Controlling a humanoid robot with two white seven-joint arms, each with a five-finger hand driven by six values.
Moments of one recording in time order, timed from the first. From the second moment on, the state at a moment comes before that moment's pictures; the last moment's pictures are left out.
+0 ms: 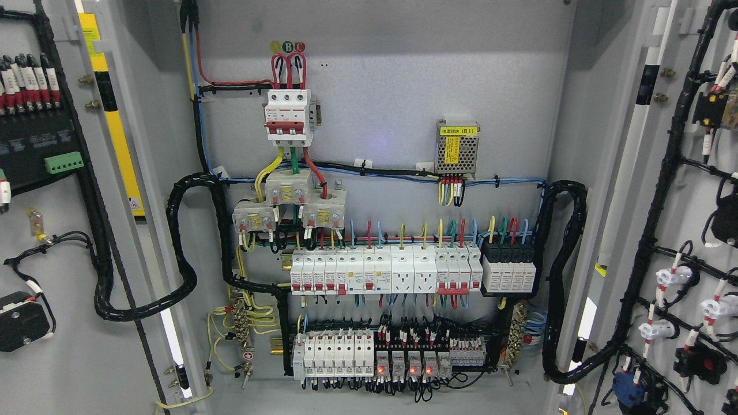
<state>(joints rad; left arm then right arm) 0.17 0.11 -0.07 -0.52 0.42 -0.28 -0.35 0.17 -0.11 0.16 -0.60 -0.29 -0.22 0.22</state>
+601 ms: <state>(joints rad) 0.15 0.07 -0.11 -0.26 0.34 -0.22 -0.14 0.07 -0.04 0.13 -0.28 -0.29 0.05 0.03</state>
